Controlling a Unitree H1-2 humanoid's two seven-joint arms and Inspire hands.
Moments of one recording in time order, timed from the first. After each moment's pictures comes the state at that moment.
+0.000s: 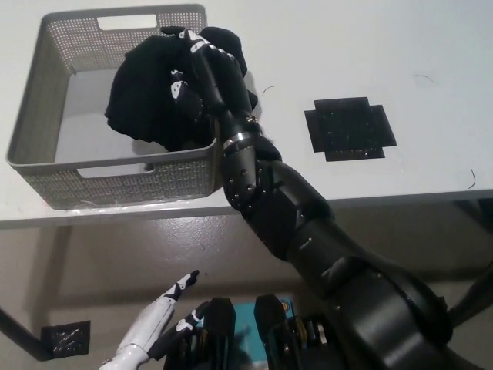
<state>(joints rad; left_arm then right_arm) -0.10 0.23 -0.25 0.34 0.43 -0.30 0.01 -1.19 0.23 0.28 1.28 -0.52 -0.33 -0.57</state>
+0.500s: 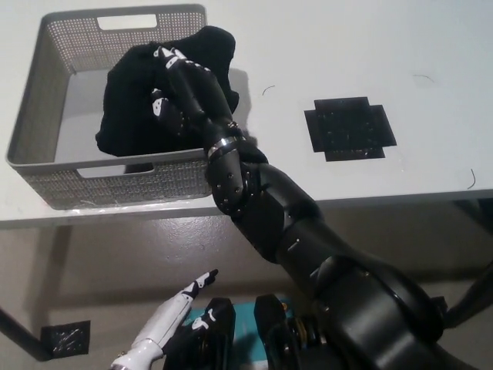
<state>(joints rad) -0.13 0.22 -0.28 0.34 0.43 -0.29 -0.03 -1.22 0.26 0.32 1.32 -0.51 -0.33 -0.47</state>
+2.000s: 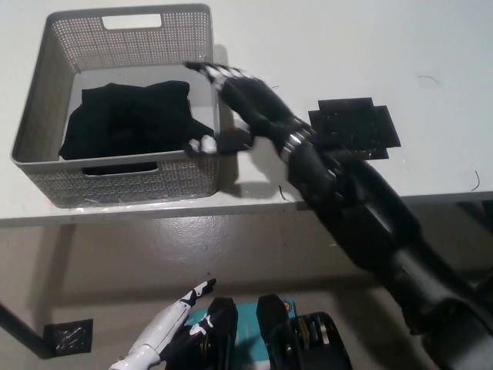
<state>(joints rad) -0.12 0.23 -0.26 0.35 0.42 -0.27 -0.06 -0.88 -0.08 0.46 0.52 -0.53 -0.02 0.07</state>
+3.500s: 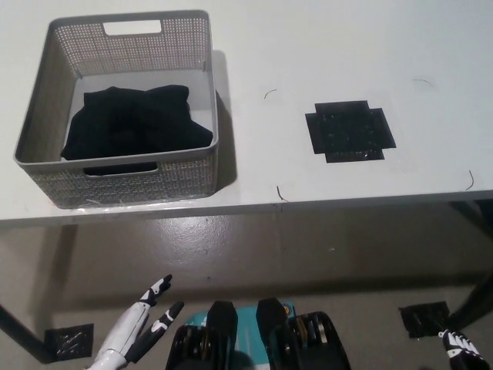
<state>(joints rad) -0.08 0.23 -0.13 0.42 0.41 -0.33 0.01 0.12 -0.31 0.17 0.36 -0.55 -0.40 -0.28</state>
